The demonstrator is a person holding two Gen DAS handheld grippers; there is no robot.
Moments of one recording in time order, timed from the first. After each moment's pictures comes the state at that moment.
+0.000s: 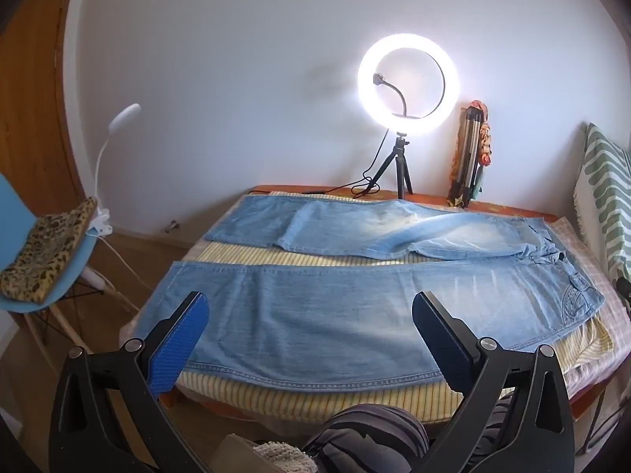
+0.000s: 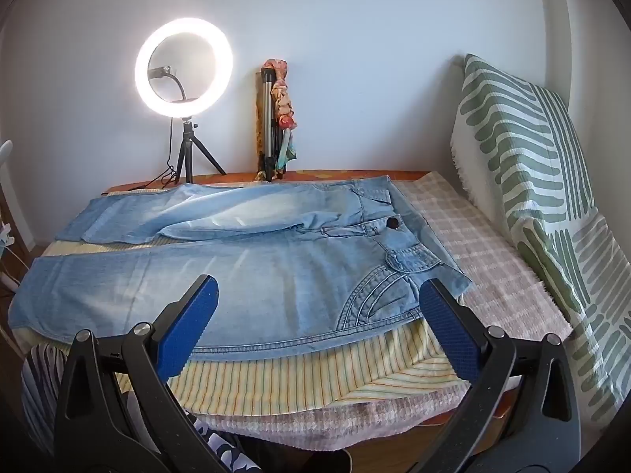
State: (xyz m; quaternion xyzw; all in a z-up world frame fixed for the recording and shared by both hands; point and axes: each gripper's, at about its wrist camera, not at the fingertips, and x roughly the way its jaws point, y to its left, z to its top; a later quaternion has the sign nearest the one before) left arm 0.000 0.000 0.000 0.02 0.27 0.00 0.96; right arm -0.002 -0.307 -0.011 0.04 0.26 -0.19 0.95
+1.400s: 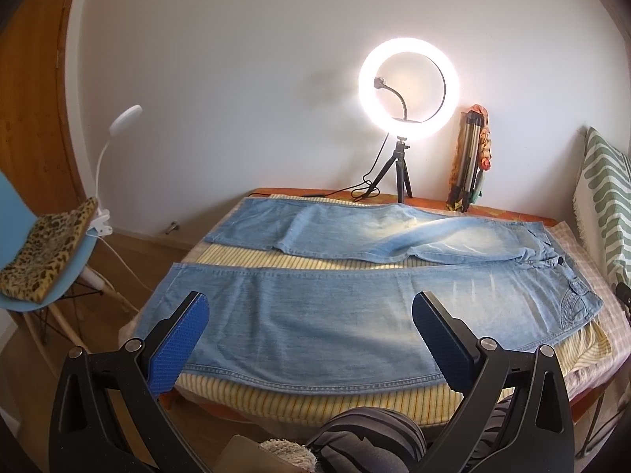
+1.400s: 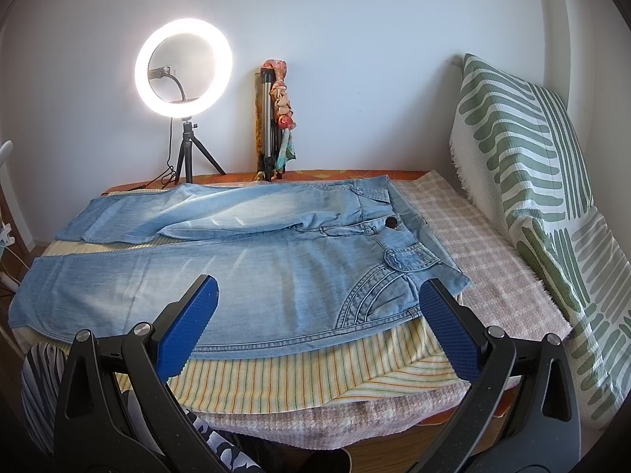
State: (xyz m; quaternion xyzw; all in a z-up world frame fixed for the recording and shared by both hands) left arm 0.000 0.001 0.004 0.01 0.27 -0.01 0.96; right arm -0.005 -0.307 -0.012 0.03 0.26 -0.19 0.95
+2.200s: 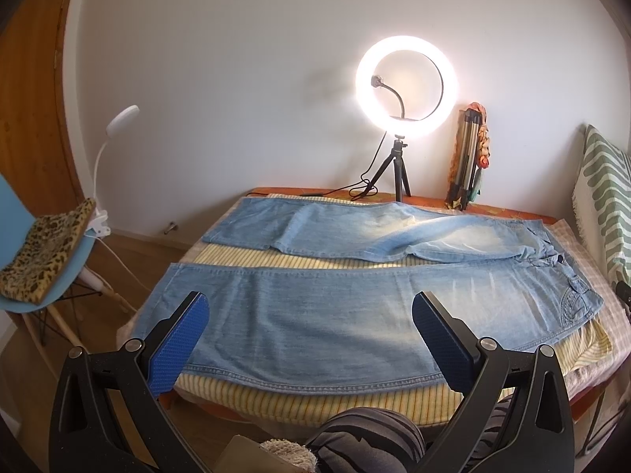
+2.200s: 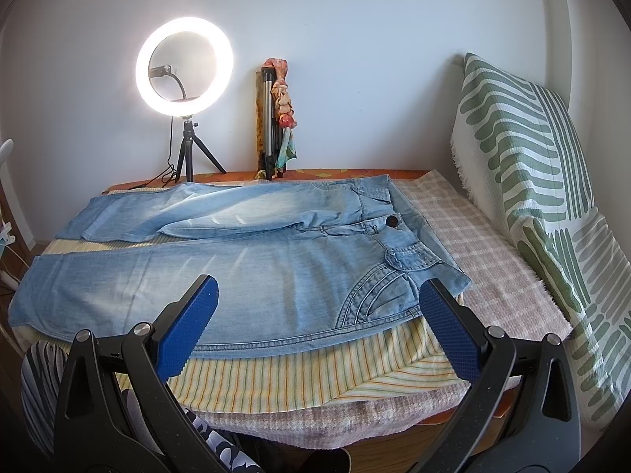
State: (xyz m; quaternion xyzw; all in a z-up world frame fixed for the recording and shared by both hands) left arm 0.000 -0.001 0.000 0.01 0.27 -0.01 0.96; right arm -0.004 -0.307 -0.013 0.04 0.26 -0.19 0.95
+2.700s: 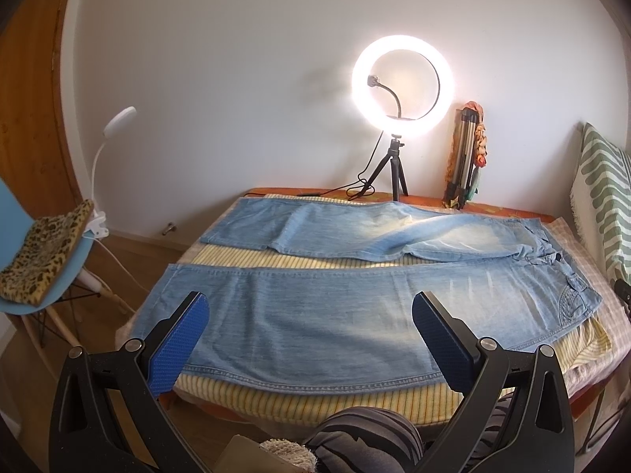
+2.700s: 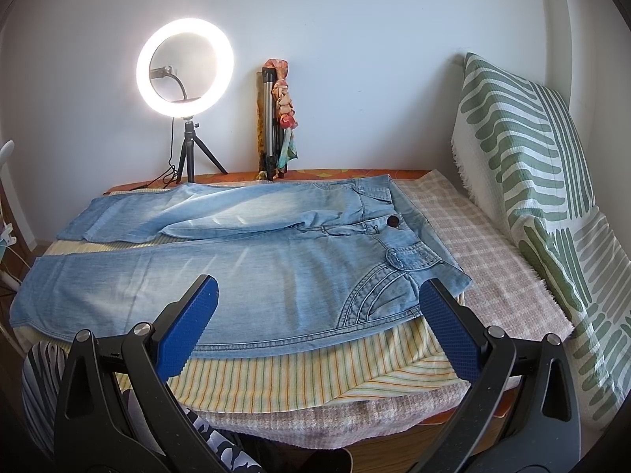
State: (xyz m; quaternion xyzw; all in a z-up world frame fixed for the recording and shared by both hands) left arm -0.001 -0.004 0.000 0.01 0.27 -0.01 0.96; right arm -0.004 -0.306 -0.014 0.04 0.26 -0.19 0.95
